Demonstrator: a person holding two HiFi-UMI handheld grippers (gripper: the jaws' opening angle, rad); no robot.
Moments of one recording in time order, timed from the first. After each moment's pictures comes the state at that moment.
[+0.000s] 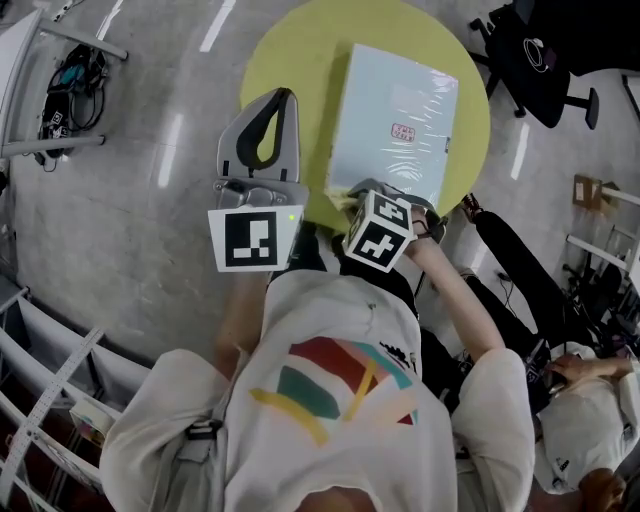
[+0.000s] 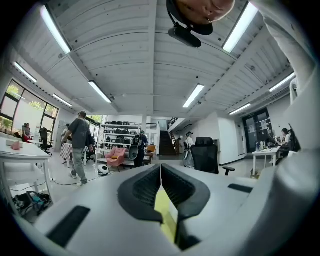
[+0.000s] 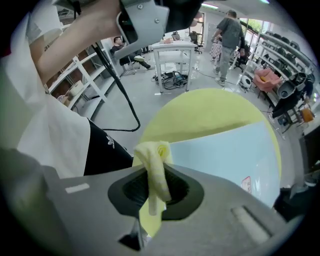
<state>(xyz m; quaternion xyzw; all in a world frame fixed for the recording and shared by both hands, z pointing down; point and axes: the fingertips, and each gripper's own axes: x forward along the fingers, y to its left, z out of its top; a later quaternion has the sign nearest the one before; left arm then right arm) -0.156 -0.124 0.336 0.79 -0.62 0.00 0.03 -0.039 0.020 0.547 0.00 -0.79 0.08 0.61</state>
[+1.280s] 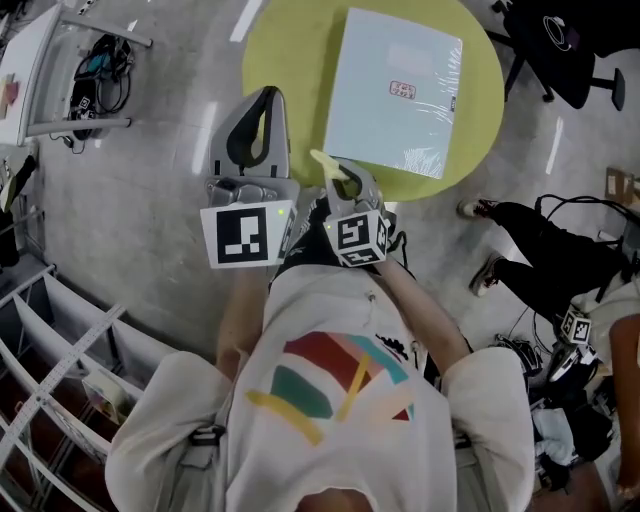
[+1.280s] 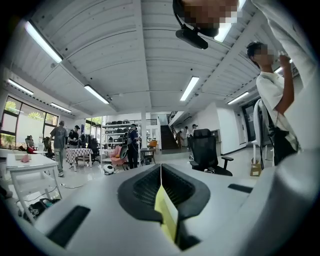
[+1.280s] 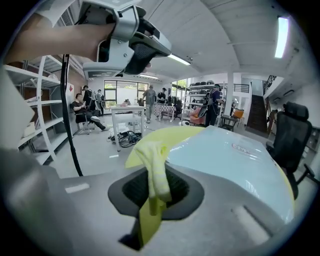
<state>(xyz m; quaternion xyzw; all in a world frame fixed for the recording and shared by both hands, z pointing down) -0.129 -0.063 0.333 0.77 -0.63 0.05 0.01 -0.064 0.024 0.559 0.34 -0.90 0.07 0.27</state>
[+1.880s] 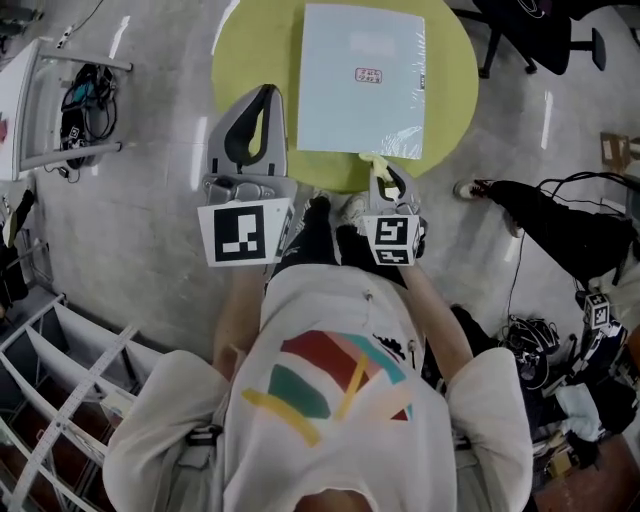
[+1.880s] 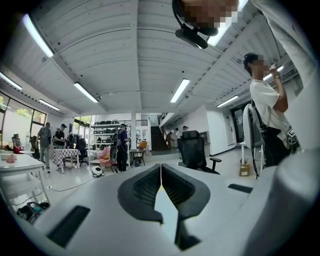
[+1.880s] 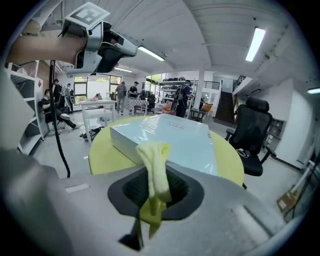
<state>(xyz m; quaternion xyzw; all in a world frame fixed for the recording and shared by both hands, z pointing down) -0.077 -0.063 0.328 0.81 -0.59 0.05 0.00 0.075 0.023 0.567 0.49 -0.82 0.11 0.28</state>
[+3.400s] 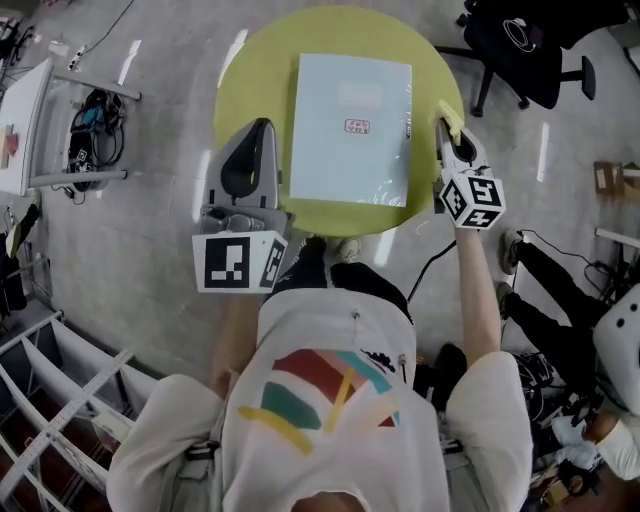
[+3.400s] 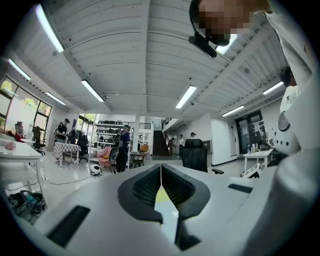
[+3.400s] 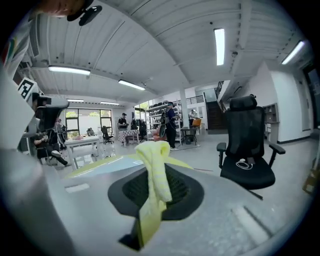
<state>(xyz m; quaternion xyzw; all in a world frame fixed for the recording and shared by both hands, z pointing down) -0.067 -0.089 0.301 0.80 -0.59 0.00 0.02 0.210 -0.162 0.470 0.52 -0.84 0.11 0.09</state>
